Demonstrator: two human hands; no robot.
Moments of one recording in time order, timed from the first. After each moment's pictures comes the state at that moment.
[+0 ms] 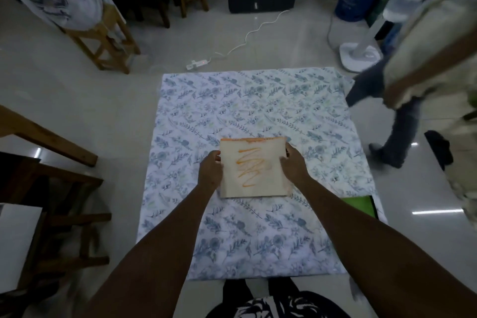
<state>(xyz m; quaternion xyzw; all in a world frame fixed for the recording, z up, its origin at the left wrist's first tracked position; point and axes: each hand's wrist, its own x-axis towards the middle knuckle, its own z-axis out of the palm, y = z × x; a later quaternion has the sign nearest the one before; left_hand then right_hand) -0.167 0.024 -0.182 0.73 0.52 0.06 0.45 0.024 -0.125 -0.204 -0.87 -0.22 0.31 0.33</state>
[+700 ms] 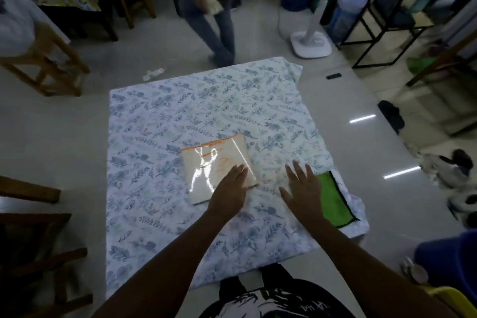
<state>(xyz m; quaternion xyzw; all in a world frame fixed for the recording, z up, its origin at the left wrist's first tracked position) -0.129 -0.100 -0.187 0.95 0.15 0.00 0.26 -0.004 -0.294 -0.215 -0.93 -0.32 0.06 0.13</state>
